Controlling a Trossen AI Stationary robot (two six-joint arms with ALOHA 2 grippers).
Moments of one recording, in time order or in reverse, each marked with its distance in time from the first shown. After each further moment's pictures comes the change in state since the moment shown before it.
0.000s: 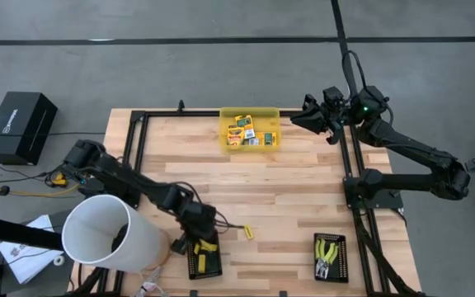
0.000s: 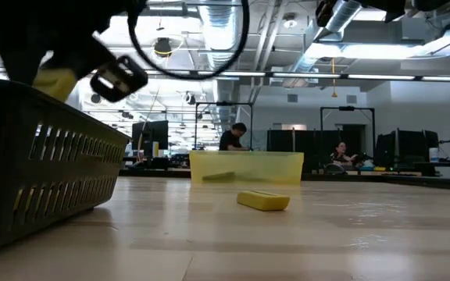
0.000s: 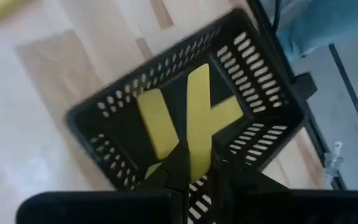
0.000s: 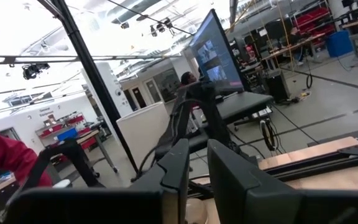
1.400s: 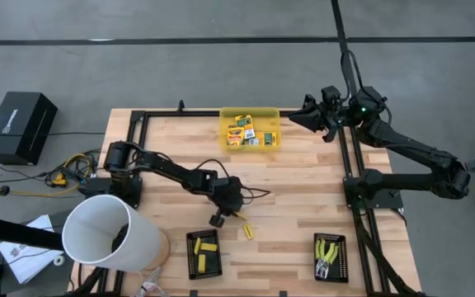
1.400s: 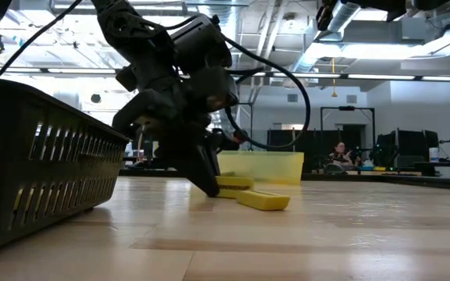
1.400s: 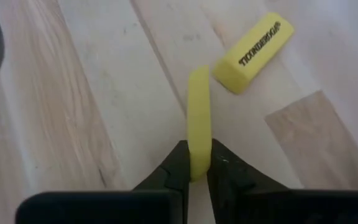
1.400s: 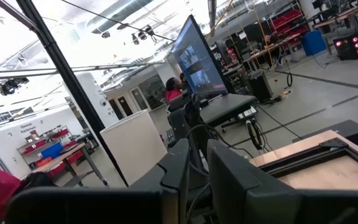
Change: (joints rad) left arm 0.291 0.375 0.005 0.443 -0.060 0.289; right arm 0.019 0.000 0.000 -0.037 0.102 0.017
